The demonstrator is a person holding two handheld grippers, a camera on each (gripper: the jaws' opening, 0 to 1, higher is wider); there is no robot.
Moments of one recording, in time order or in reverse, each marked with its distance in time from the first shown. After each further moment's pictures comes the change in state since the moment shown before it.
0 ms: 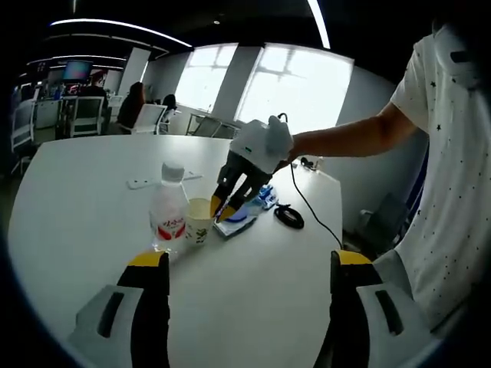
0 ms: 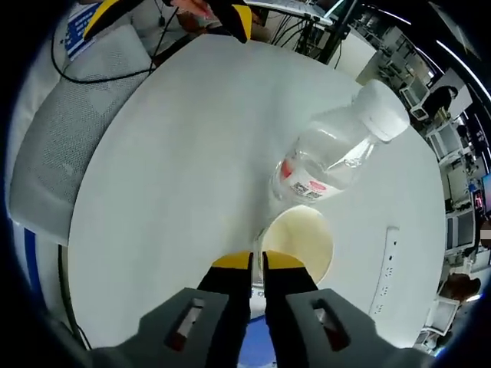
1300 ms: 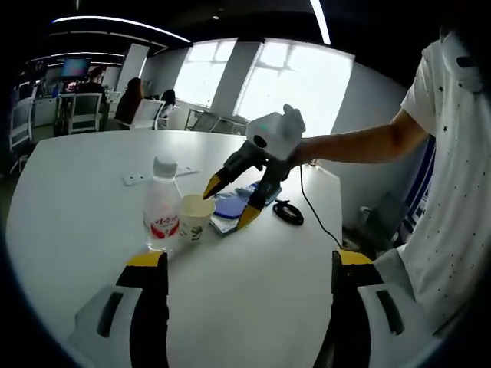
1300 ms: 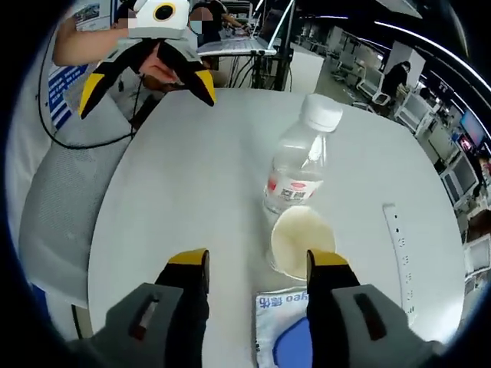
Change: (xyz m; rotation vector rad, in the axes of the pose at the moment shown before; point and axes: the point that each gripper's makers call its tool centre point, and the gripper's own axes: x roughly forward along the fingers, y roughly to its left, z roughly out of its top) left arm 0.011 -0.003 -0.003 -0.003 0.033 -0.004; right arm -0.027 0.011 0.011 0.304 -0.260 -0.073
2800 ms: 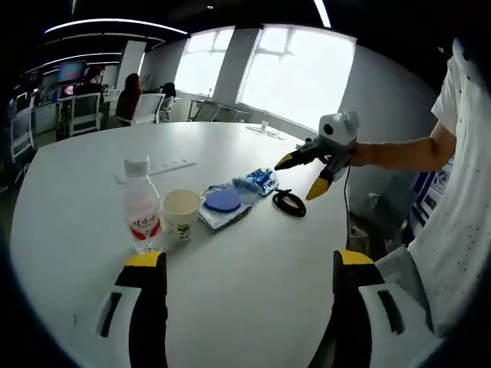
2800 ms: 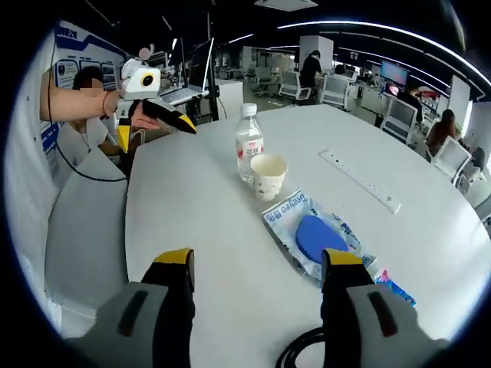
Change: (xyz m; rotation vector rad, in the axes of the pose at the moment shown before) left arm 0.036 -0.033 0.002 0.041 0.073 0.055; right arm -0.144 0.055 -0.100 0.407 -0.201 -0.262
